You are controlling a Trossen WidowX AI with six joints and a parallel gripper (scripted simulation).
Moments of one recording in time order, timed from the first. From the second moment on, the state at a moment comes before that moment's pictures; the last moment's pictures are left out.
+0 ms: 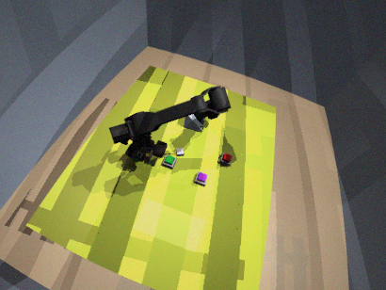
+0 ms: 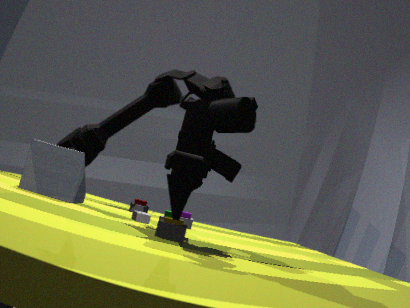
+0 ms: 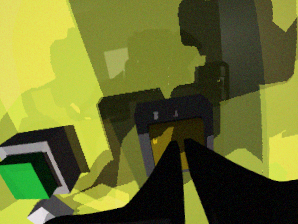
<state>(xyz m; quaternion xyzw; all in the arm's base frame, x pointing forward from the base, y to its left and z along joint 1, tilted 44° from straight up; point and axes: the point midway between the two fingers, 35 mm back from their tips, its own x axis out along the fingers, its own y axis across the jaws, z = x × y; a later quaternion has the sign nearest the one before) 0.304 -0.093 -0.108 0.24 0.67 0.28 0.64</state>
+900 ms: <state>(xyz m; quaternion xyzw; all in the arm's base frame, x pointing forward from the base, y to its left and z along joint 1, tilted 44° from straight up) 0.303 -0.119 -0.077 0.24 0.68 0.28 0.63</state>
